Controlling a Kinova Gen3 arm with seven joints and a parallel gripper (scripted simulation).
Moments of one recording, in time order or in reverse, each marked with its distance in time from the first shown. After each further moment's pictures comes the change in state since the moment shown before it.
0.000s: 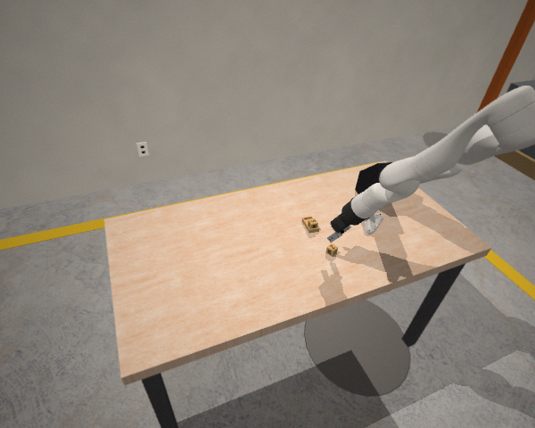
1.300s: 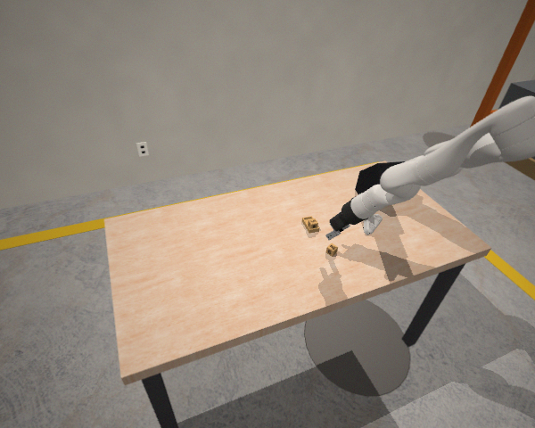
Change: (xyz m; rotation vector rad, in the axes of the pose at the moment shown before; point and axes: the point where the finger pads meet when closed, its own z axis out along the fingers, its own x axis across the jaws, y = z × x) arm -0.005 0.009 0.004 -0.049 -0.020 0.018
